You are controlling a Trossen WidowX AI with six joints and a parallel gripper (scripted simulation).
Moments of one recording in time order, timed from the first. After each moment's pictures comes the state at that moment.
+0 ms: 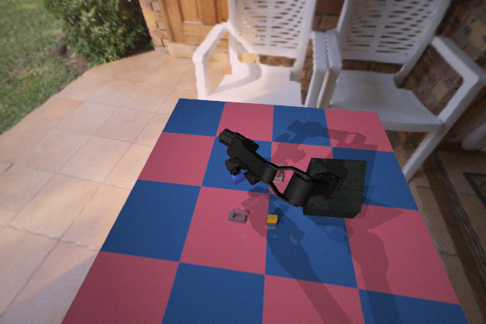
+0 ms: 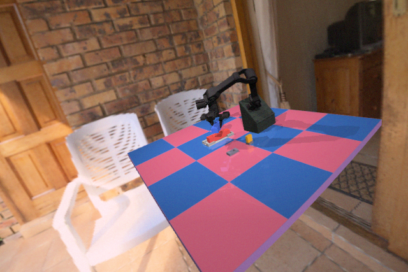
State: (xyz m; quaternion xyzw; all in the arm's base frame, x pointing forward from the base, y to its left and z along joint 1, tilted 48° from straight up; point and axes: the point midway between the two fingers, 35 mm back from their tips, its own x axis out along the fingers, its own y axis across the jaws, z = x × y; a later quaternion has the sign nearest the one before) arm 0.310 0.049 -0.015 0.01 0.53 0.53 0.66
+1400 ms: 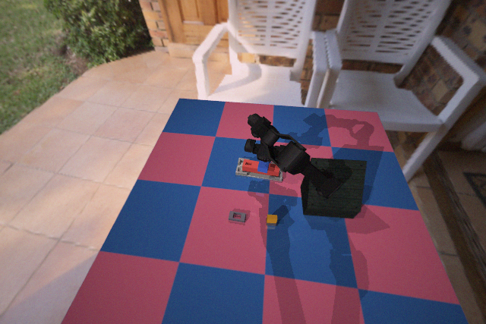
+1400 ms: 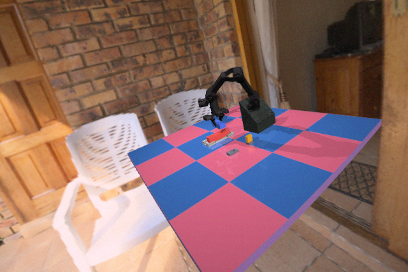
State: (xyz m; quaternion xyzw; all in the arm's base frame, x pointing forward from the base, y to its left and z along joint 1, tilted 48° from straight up) arm 0.239 -0.014 -0.112 -0.23 0.29 0.70 0.61
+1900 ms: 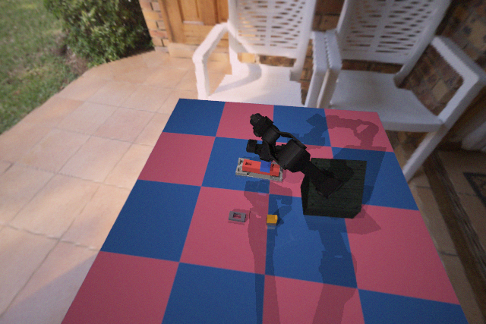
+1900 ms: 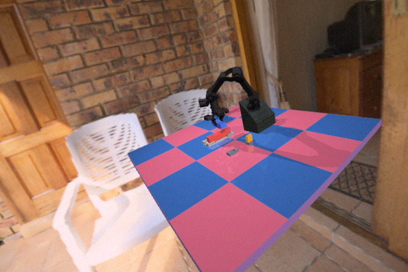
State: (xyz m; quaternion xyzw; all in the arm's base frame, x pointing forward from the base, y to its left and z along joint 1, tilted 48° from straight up) arm 0.231 -0.016 -0.118 -0.24 0.27 0.71 0.61
